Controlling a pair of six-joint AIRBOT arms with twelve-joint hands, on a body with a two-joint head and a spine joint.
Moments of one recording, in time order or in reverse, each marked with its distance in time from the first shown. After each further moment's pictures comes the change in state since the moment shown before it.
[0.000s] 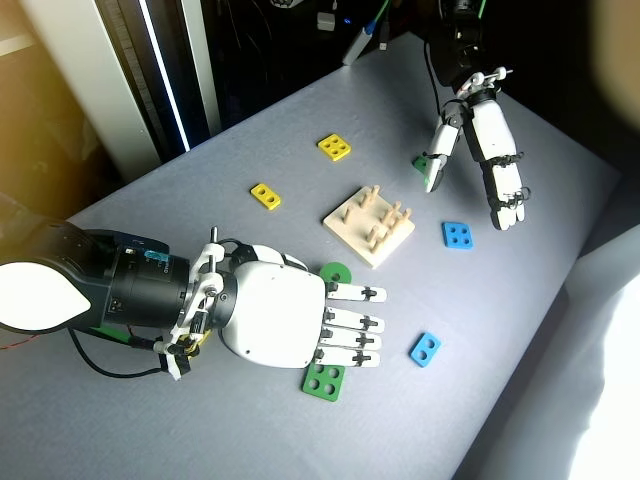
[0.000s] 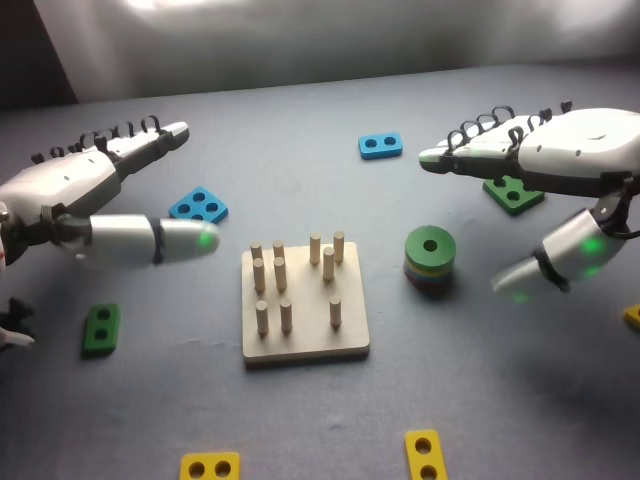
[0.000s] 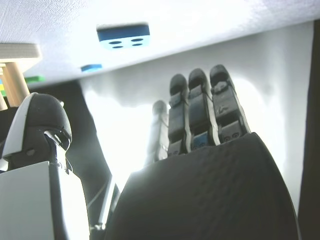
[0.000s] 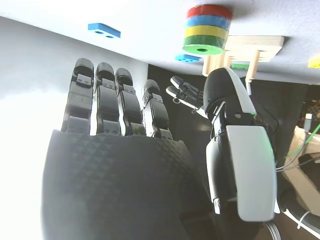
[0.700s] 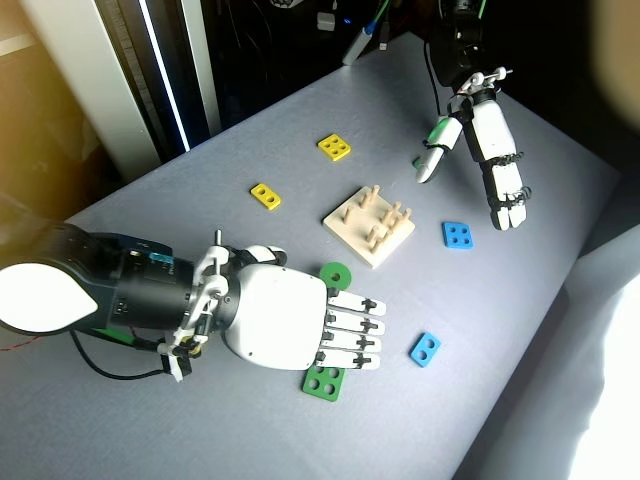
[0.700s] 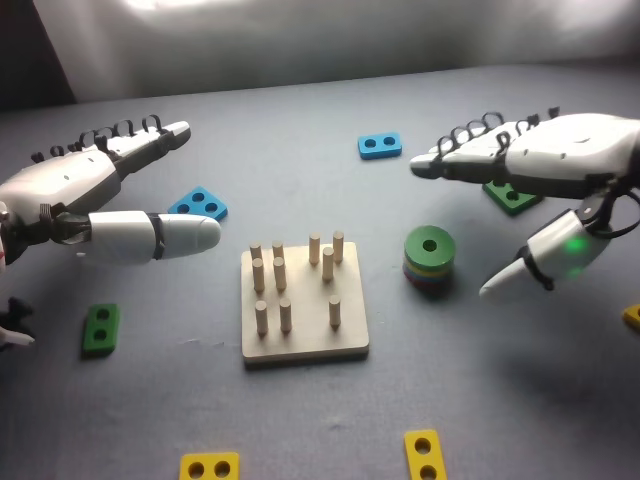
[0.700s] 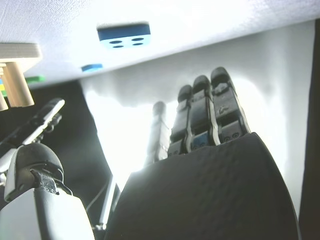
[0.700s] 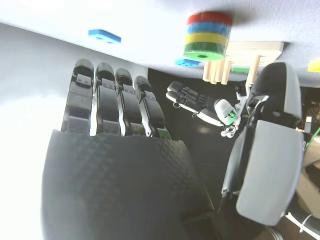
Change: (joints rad) left arm 0.000 0.000 0.000 0.004 0.002 0.000; right arm 0.006 -0.060 0.059 -0.077 -0.012 0.090
